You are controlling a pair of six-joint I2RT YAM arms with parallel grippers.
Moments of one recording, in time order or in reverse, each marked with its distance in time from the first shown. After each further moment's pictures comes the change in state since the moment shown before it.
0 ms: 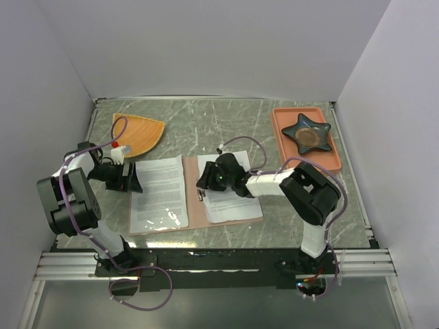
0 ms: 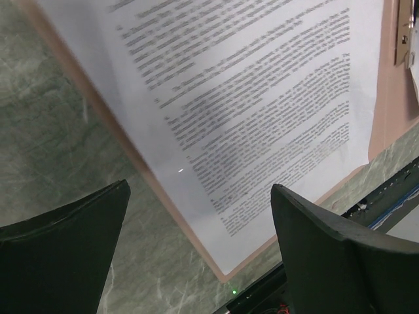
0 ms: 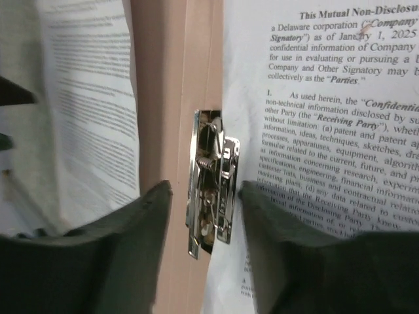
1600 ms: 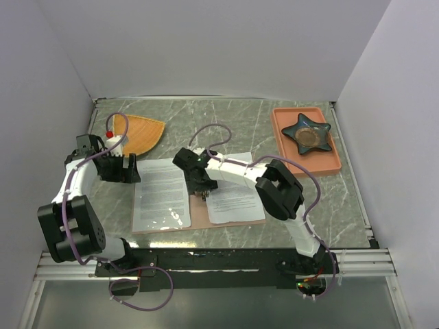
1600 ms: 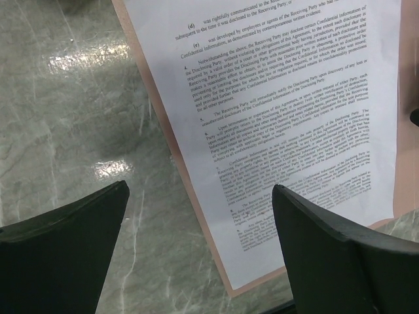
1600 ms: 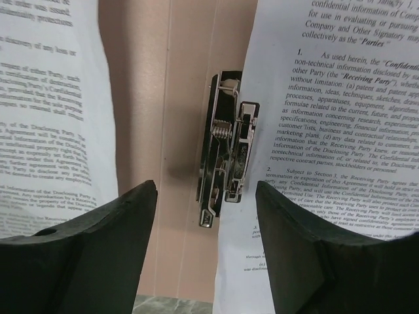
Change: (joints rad) left arm -0.071 -0.248 -0.052 0.170 -0.164 -0.217; right arm 0.189 0.284 0.811 -1.133 0.364 -0.140
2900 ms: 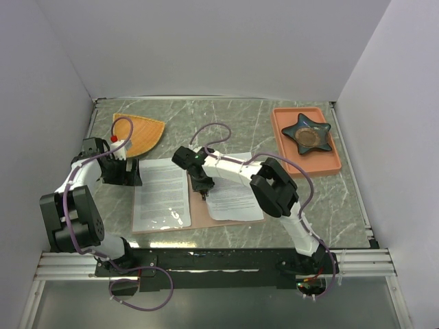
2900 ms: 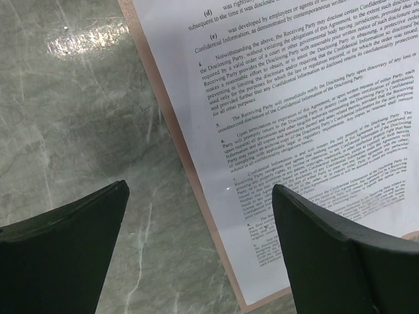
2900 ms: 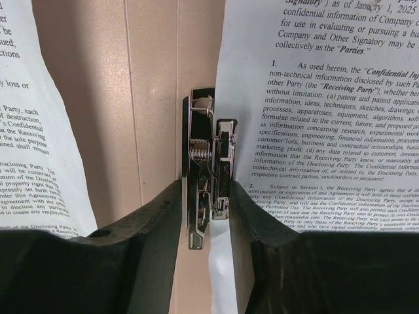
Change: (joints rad) left arm -0.027 0.077 -0.049 0.091 -0.059 -0.003; right arm -0.018 0.071 0.062 -0.053 0.029 0.030
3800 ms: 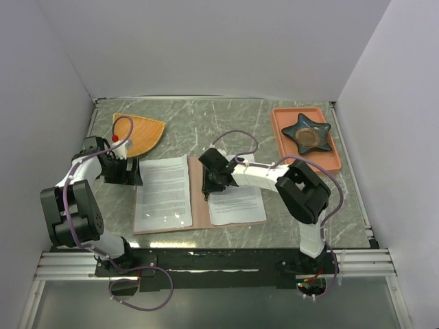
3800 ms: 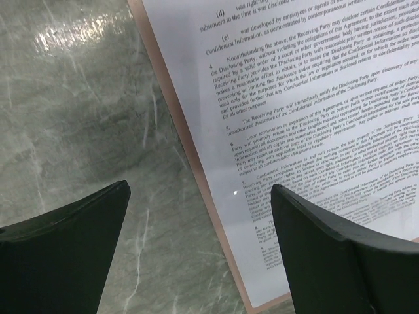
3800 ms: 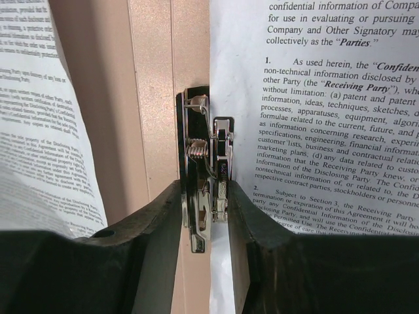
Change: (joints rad) left arm 0.000 0.048 0.026 -0.018 0.015 0.006; right arm -0.092 -0.279 -0.532 0.532 -0.208 0.071
